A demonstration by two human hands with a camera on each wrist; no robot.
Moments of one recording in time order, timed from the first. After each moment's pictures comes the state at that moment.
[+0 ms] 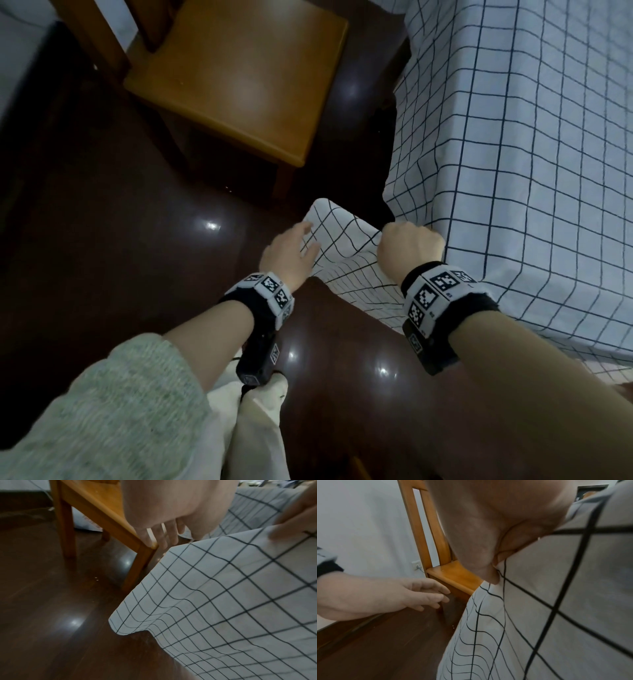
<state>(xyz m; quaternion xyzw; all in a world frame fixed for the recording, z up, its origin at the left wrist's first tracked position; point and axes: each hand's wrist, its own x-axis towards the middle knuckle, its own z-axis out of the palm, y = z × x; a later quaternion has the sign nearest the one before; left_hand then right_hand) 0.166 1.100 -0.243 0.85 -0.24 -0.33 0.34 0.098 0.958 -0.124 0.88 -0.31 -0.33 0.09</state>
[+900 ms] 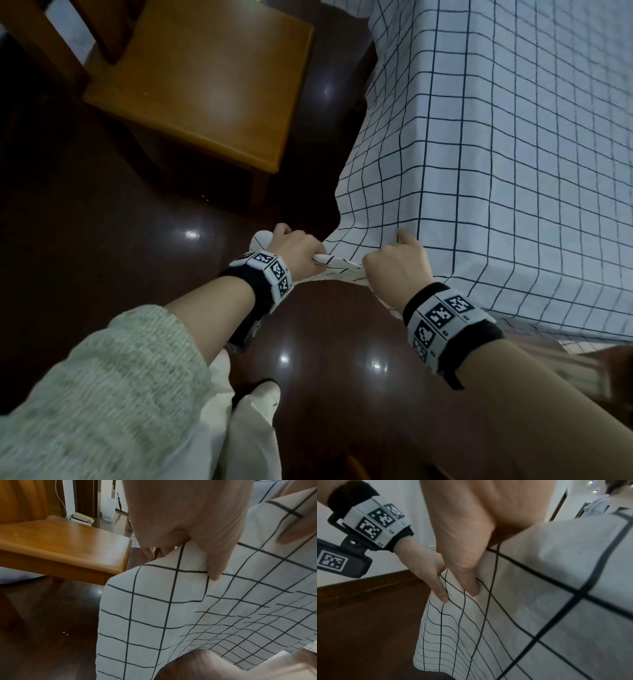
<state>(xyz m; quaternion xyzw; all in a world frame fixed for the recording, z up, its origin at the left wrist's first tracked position) 0.180 1.049 -0.229 0.78 -0.51 -0.34 0.15 0.068 0.952 -0.106 0.90 -0.14 -0.40 0.14</state>
